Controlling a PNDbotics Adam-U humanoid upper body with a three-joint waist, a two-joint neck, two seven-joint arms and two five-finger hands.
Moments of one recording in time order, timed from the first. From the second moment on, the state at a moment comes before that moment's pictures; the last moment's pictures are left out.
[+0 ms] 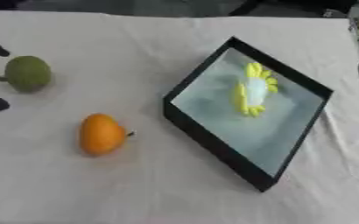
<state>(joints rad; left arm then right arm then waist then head) -0.40 1.04 -0.21 -1.80 -0.40 0.05 -0.47 -0.78 -0.59 0.10 -1.54 -0.24 0.13 0.01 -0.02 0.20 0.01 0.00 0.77</state>
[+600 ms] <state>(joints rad) -0.53 0.96 -0.25 -1.49 -0.52 0.00 -0.52 -0.77 -0.58 0.10 -1.53 -0.23 0.13 0.01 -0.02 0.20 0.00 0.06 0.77</state>
